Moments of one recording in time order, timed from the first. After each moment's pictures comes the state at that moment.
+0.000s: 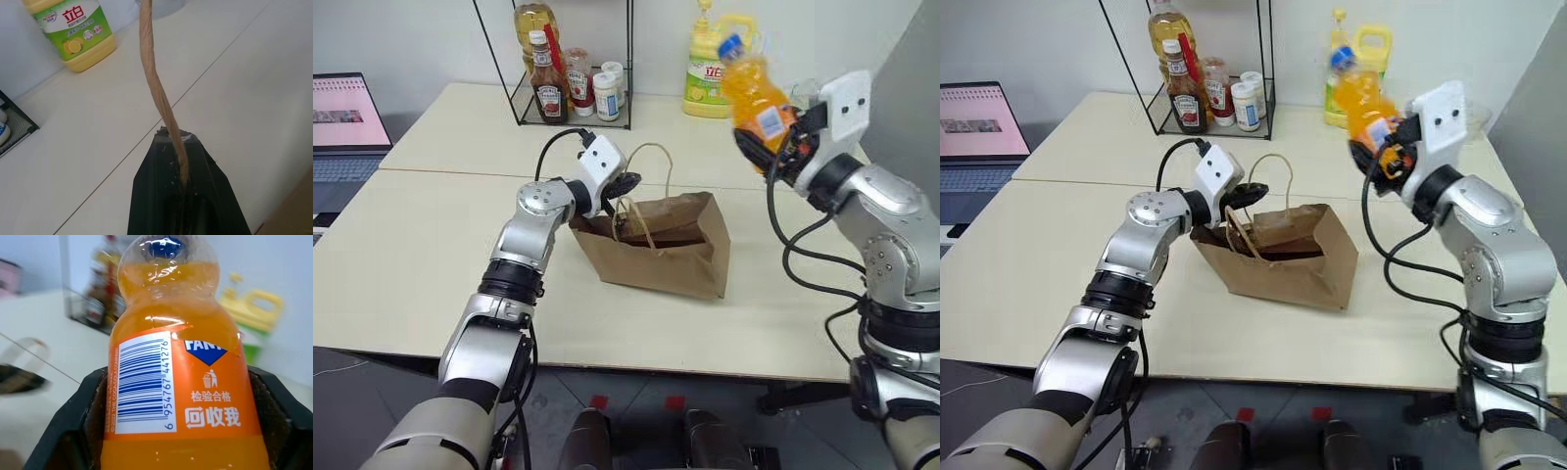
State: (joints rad) left arm -0.93 0.38 -0.12 0.51 -0.03 0.17 -0.75; right arm -0.70 -0.59 -0.13 -0.27 0.31 0.81 0.31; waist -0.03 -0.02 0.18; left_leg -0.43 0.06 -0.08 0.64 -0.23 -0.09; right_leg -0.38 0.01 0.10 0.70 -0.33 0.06
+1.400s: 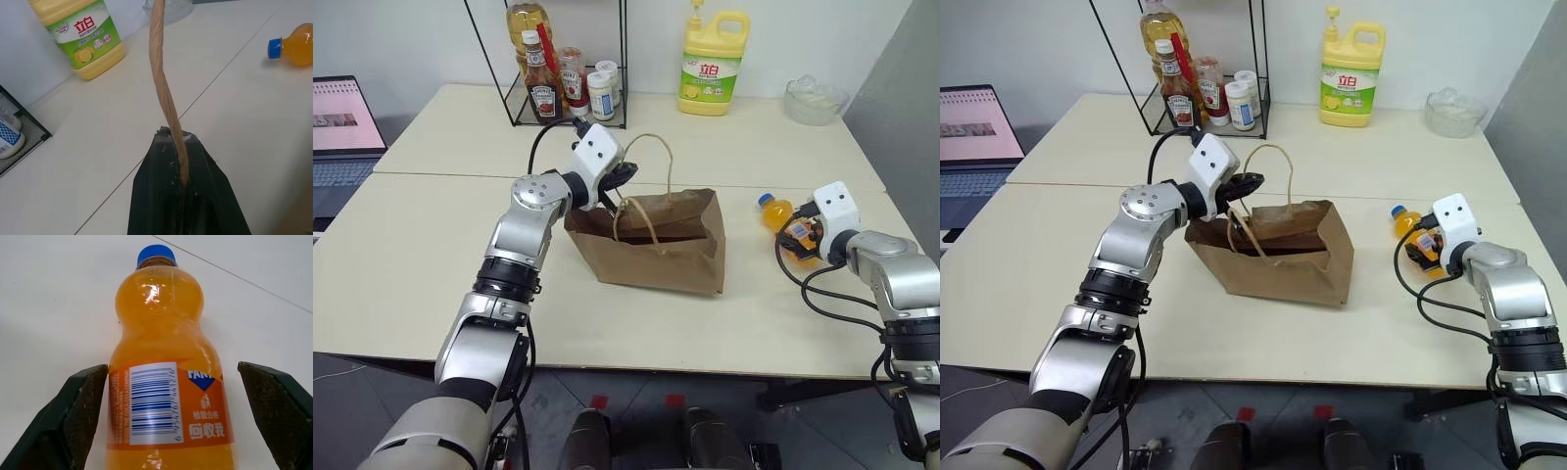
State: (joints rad) left arm -0.93 0.39 -0.11 0.45 -0.03 0.21 -0.73; right arm -0.55 -0.70 -0.03 0.07 0.14 0.82 0.44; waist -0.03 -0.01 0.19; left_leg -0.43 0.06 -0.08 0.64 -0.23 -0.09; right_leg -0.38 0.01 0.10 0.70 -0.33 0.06
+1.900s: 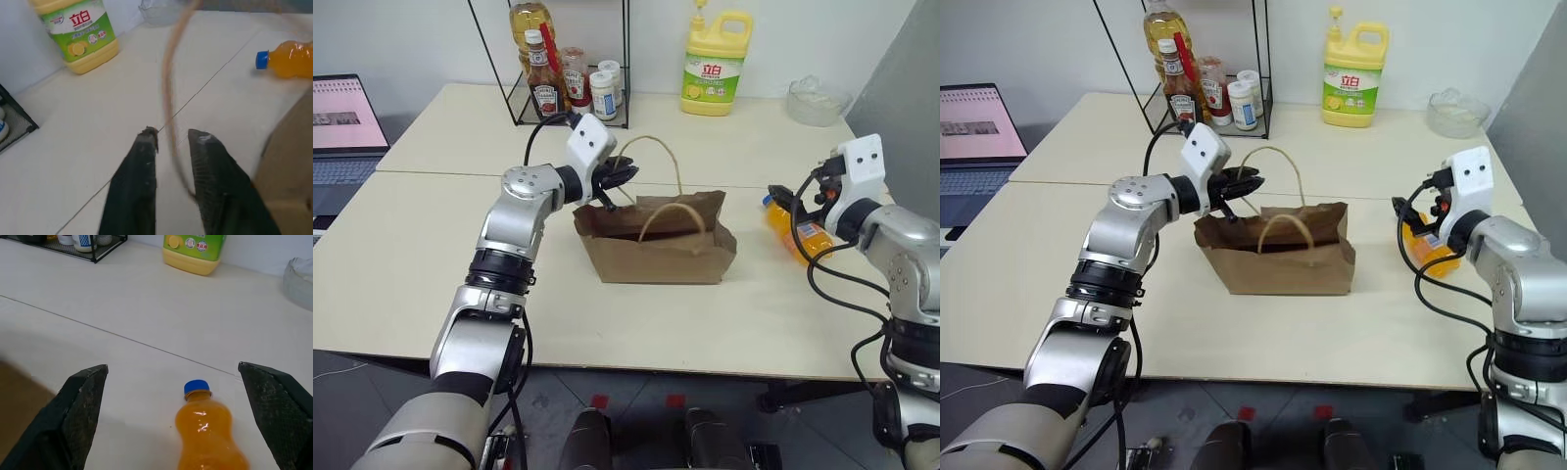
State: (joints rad) left arm -0.98 0.42 -0.06 0.45 -0.13 0.36 -0.82; right arm -0.55 -0.58 -0.24 -0.25 0.31 0.93 0.40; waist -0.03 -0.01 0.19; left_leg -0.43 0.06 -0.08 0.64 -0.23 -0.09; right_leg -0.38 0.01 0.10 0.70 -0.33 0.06
